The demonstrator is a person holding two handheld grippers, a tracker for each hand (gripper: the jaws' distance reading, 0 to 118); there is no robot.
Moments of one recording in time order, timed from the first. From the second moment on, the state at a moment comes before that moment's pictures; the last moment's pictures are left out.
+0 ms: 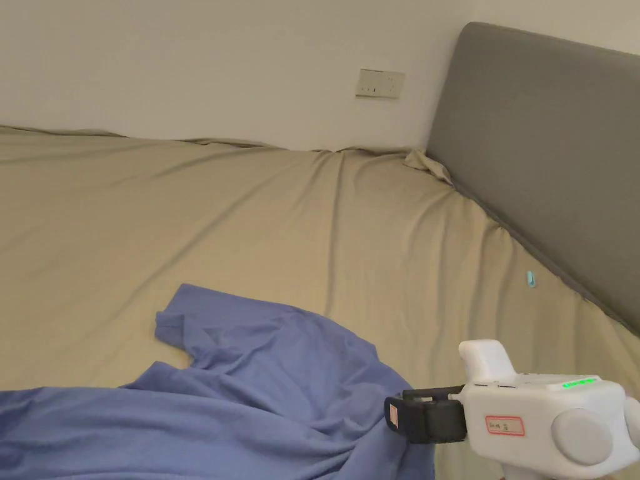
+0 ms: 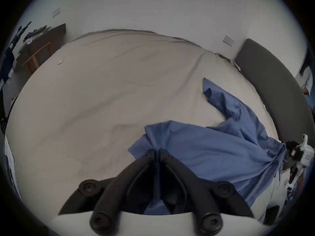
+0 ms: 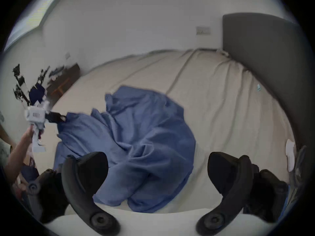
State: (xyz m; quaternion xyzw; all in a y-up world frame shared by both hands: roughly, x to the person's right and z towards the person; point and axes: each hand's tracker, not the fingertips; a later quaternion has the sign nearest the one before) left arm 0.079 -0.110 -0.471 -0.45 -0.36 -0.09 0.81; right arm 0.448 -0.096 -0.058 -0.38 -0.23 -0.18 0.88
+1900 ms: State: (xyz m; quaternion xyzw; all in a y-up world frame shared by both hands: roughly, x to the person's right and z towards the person) left arm 0.030 0.049 -0.505 -0.15 -0.38 -0.03 0.91; right arm 0.479 0.058 -0.141 -0.14 -0.27 -0.08 0.95
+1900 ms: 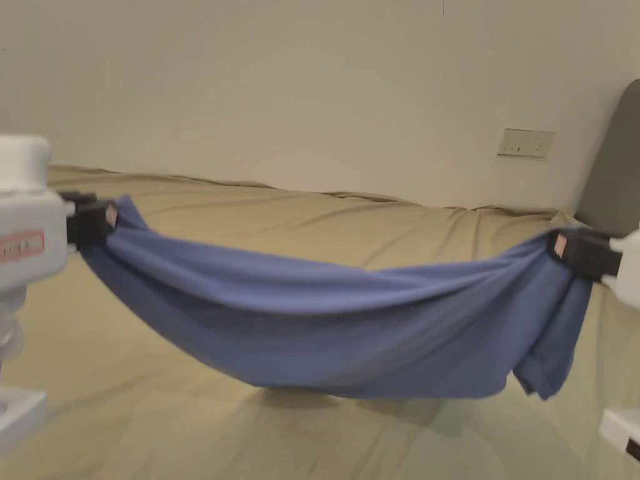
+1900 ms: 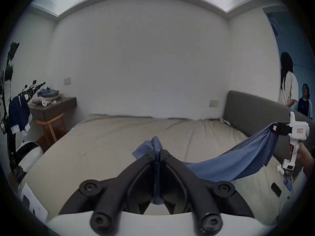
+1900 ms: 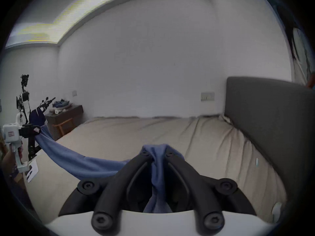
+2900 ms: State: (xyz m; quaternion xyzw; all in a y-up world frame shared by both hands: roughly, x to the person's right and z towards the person) left arm -0.102 -0.094 -0.322 -0.26 -0.33 0.06 0.91; right arm 0.380 -0.087 0.021 -0.21 -0.26 -0.16 0.93
